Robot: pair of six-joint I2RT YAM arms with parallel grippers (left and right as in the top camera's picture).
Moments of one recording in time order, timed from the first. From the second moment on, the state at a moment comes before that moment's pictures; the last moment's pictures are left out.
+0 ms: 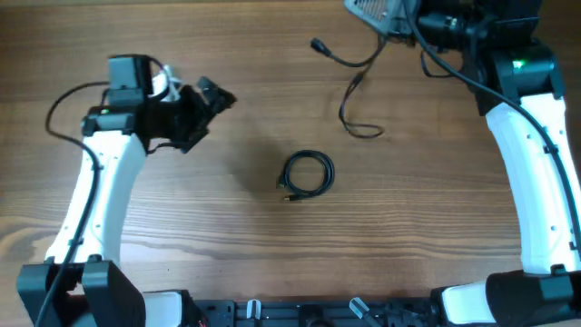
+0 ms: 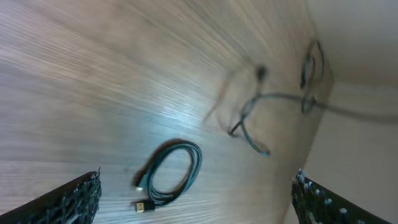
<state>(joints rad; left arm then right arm) 0.03 1.52 1.20 -0.73 0.59 -0.66 0.15 1.60 1.72 -0.37 -1.01 0.80</state>
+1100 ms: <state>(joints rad) -0.32 1.55 1.20 -0.63 0.40 -0.91 0.42 1.60 1.72 0.37 -0.92 1.48</state>
